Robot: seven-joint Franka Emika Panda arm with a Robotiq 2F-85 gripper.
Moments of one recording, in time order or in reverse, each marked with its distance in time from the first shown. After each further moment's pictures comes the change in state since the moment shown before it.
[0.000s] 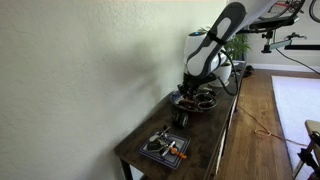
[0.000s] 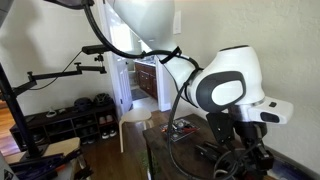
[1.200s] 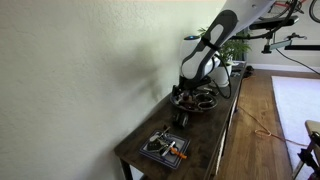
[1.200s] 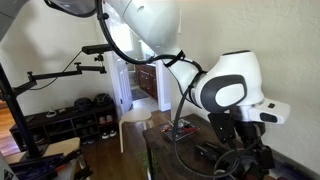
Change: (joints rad) arm -0.001 0.059 0.024 0.081 0.019 -0.025 -0.001
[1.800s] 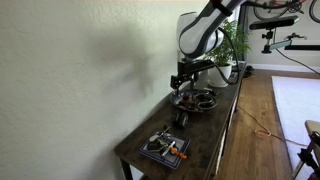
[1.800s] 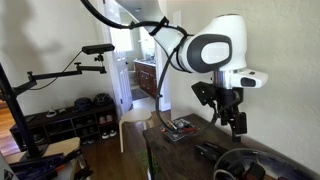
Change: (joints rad) arm 0.038 -0.239 0.045 -0.105 -0.004 -0.267 -0.022
